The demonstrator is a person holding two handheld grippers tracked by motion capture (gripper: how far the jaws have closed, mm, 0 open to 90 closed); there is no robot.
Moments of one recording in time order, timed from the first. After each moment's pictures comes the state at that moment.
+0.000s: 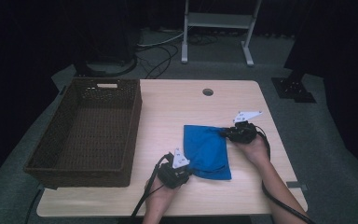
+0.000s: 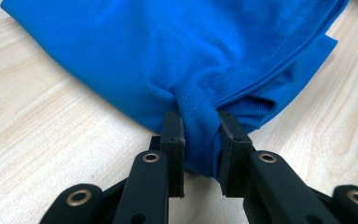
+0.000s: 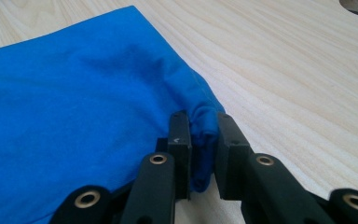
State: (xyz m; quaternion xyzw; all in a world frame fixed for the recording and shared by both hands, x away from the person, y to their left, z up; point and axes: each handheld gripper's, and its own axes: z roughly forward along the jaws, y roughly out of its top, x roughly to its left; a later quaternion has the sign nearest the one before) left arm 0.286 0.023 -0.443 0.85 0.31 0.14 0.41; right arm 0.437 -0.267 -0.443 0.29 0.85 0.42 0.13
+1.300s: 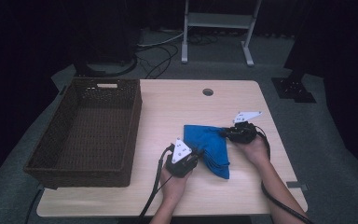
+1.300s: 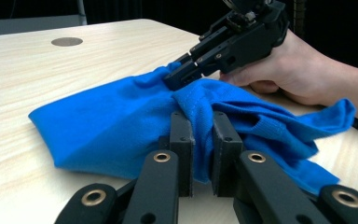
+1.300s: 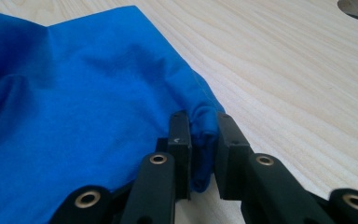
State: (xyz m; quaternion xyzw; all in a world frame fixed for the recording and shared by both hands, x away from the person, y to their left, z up) left arm 0.310 0.003 -0.440 0.74 0.31 0.19 0.56; right arm 0.436 -0.266 -0.443 0.28 0.85 0.42 0.14
